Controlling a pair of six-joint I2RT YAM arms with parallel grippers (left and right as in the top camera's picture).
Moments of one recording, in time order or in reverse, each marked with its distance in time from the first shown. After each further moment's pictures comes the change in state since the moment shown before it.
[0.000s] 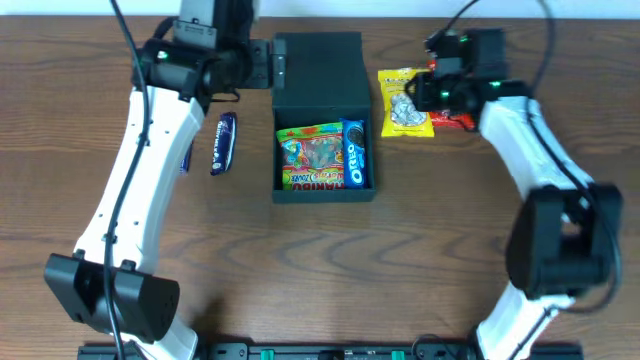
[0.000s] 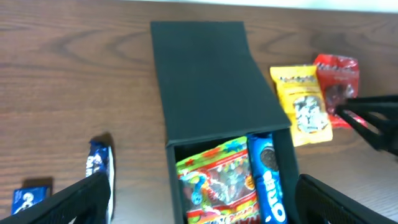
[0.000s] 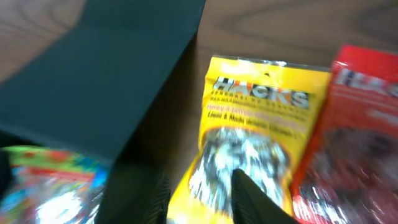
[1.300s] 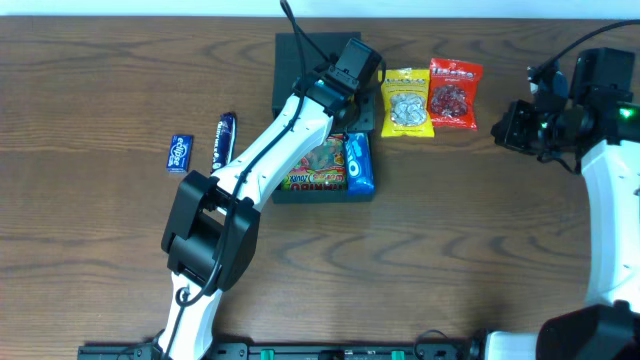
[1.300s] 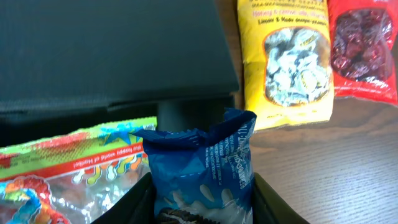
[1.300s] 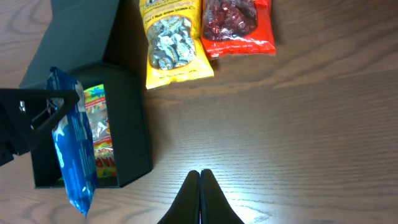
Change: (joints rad) left arm -0.364 0.363 -0.002 0.185 -0.128 -0.360; right arm -0.291 -0.430 0.011 -0.682 -0.035 0.083
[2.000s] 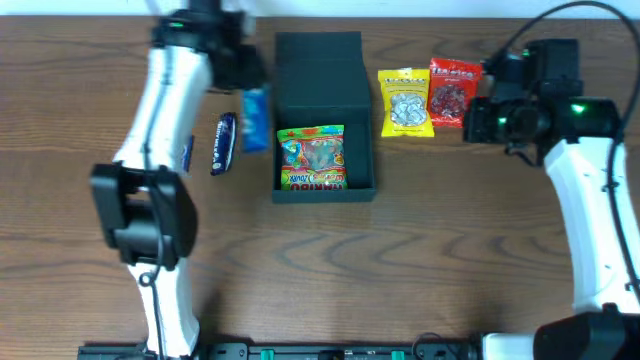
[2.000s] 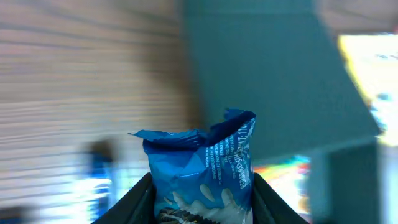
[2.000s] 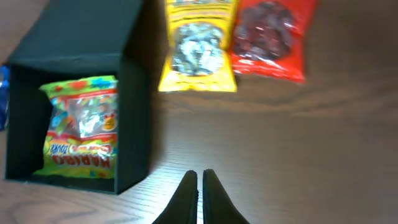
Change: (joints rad) left arm 0.415 0.000 0.148 -0.208 0.238 0.407; right arm 0.167 0.000 0.000 0.067 0.121 -0.033
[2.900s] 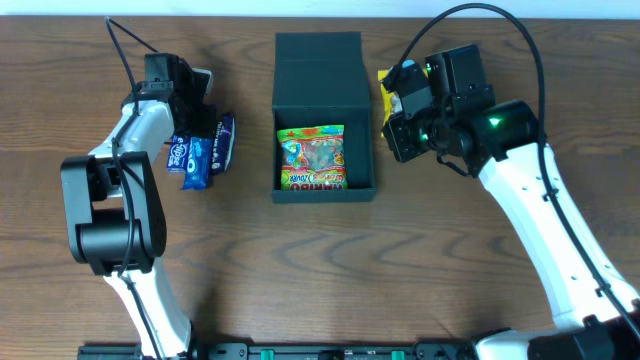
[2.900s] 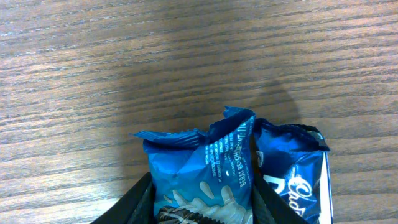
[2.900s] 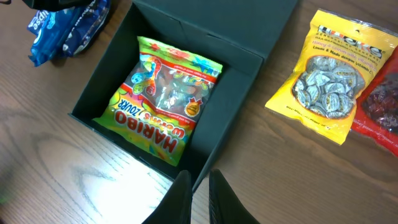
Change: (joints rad) left arm 0.257 -0.043 -0.585 0.519 -0.104 0.394; right arm 0.364 0.000 0.000 0.068 0.005 -0.139
